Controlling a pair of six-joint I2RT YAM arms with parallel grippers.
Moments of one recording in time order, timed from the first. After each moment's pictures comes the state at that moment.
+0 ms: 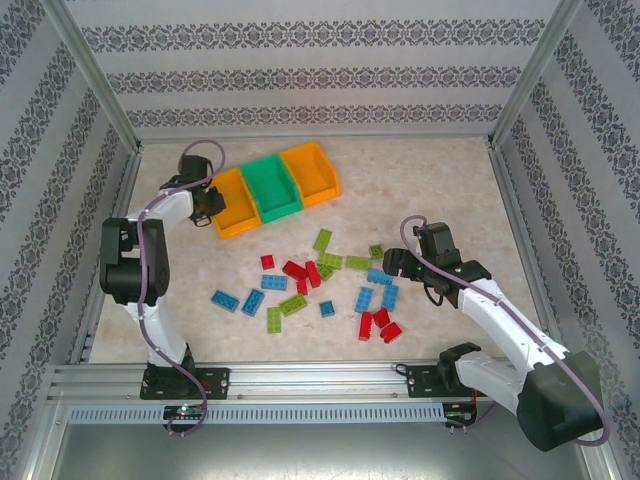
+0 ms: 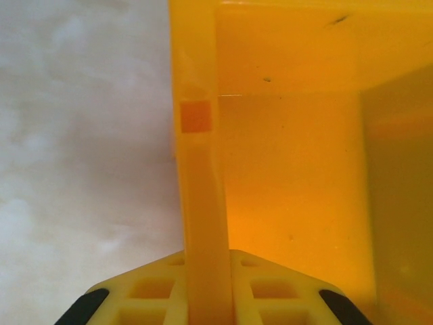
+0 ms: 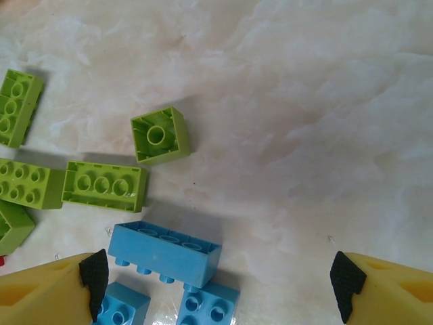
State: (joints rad) left arm 0.00 1.88 1.28 -0.43 -0.02 -0.42; right arm 0.31 1.02 0.60 -0.51 -0.03 0.44
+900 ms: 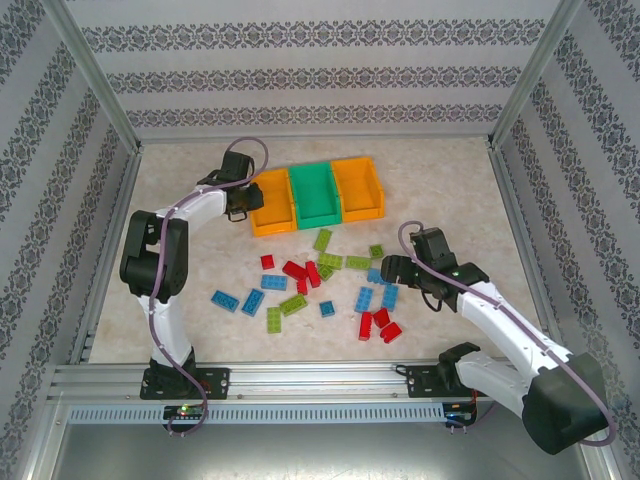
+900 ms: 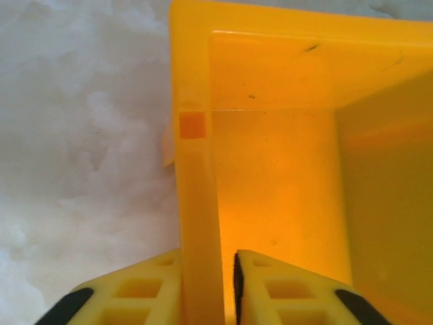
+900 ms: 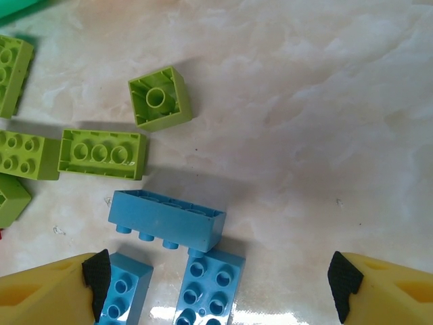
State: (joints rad) left arm -0.20 1.95 1.38 -0.39 0.02 -0.43; right arm 0.37 1.01 0.60 -0.57 0.00 0.50
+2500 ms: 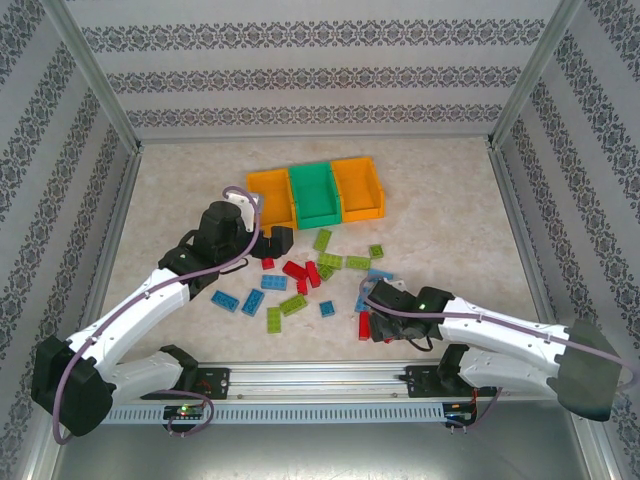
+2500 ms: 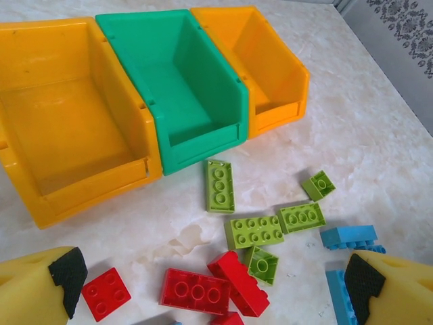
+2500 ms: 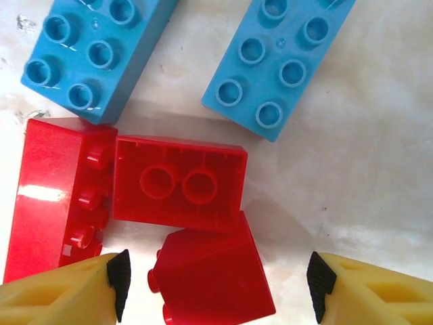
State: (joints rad) left arm -0.50 1.10 0.82 -0.28 0.10 -0.36; right arm 0.98 1.04 0.56 -0.90 0.17 0.79
